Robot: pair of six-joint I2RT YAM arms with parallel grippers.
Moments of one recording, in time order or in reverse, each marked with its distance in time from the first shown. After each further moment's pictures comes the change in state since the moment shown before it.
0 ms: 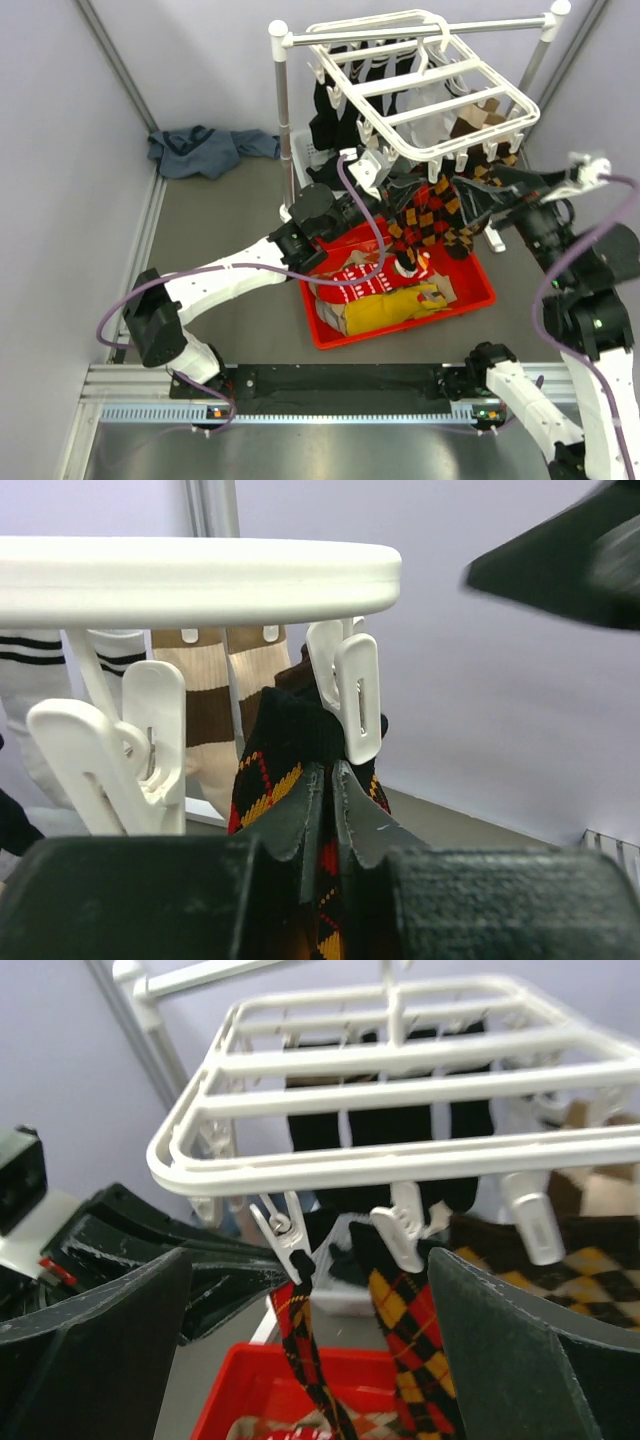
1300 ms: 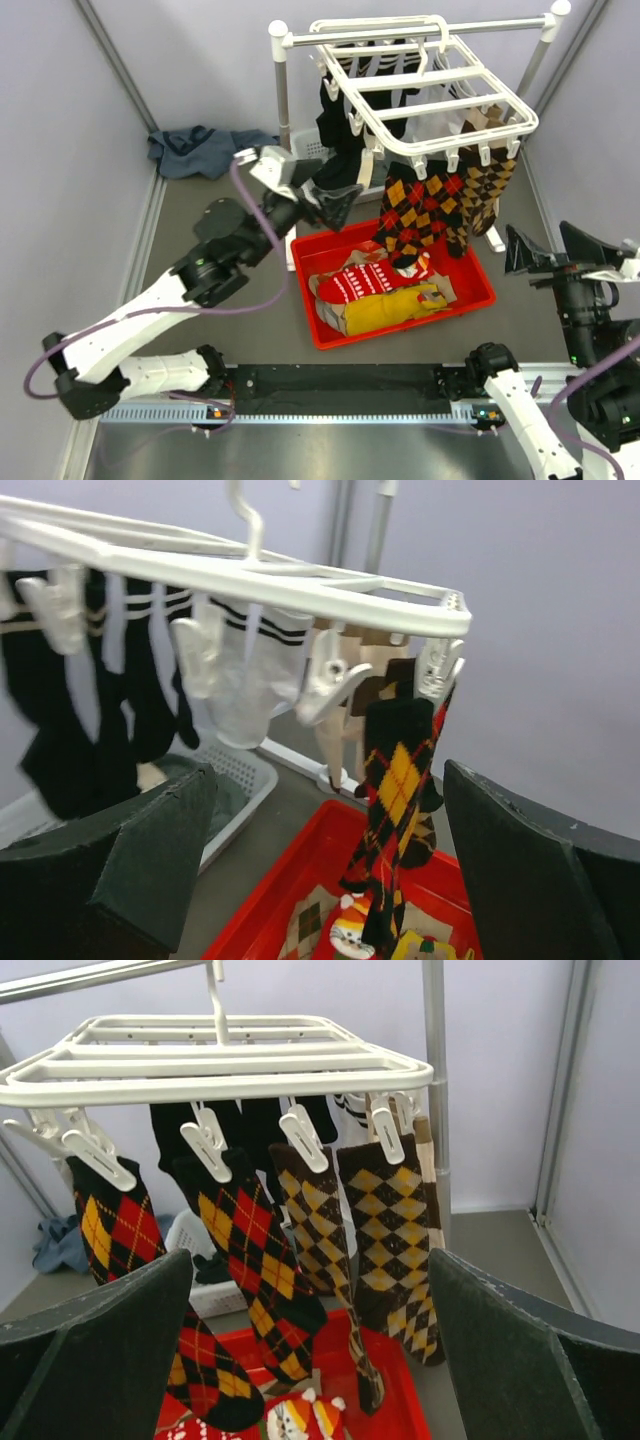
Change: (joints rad) left arm 0.021 -0.422 -0.082 -0.389 -0.261 -0.039; right arm 0.000 -0.375 -0.098 -0.210 0.365 -0.183
